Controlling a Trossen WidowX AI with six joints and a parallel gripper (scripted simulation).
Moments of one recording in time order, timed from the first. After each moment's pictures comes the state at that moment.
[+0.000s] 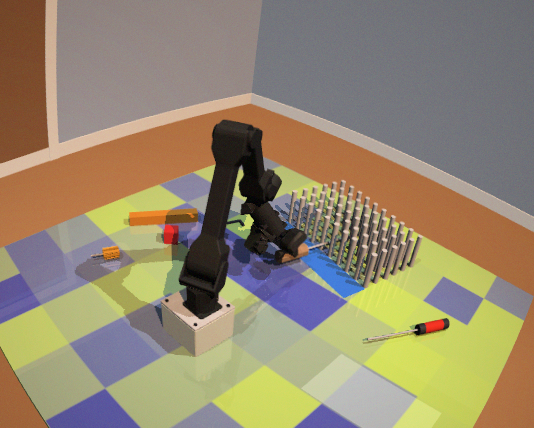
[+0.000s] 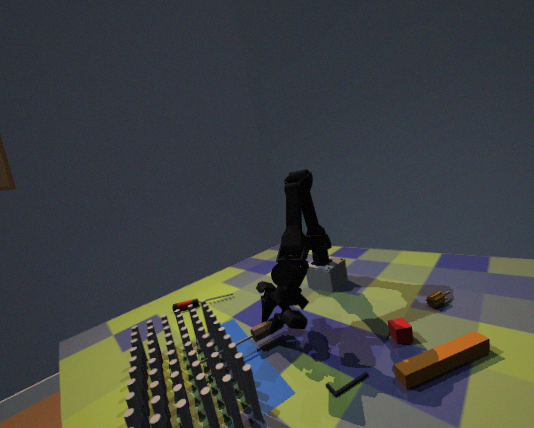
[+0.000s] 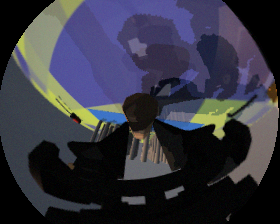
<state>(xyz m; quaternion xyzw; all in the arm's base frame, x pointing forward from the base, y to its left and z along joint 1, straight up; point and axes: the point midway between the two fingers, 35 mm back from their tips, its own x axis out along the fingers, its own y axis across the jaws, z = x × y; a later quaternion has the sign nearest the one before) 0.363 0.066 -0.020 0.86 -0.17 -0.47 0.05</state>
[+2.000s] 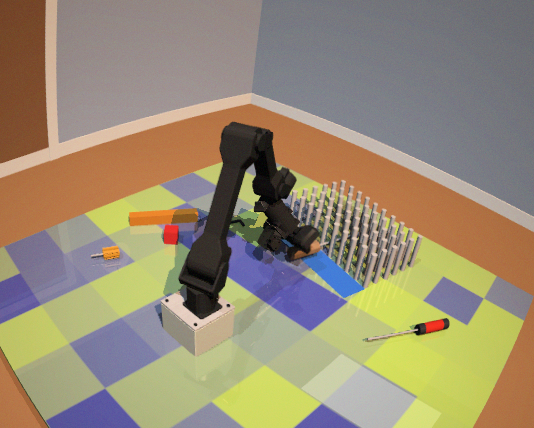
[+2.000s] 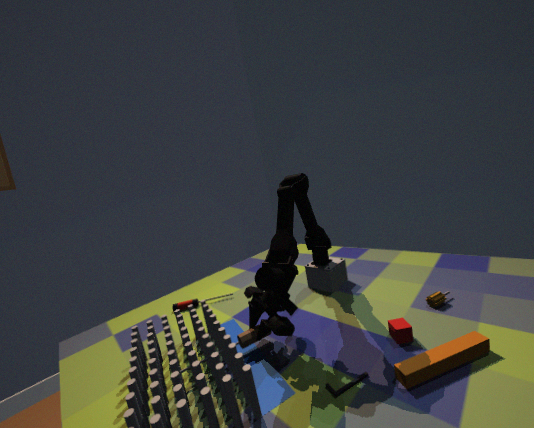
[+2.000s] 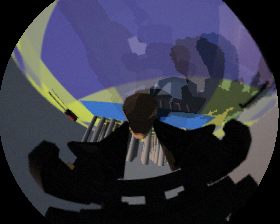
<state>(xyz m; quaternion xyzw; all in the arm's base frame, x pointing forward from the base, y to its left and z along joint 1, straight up) 0.402 0.054 -0.020 0.86 -0.17 -0.47 0.05</state>
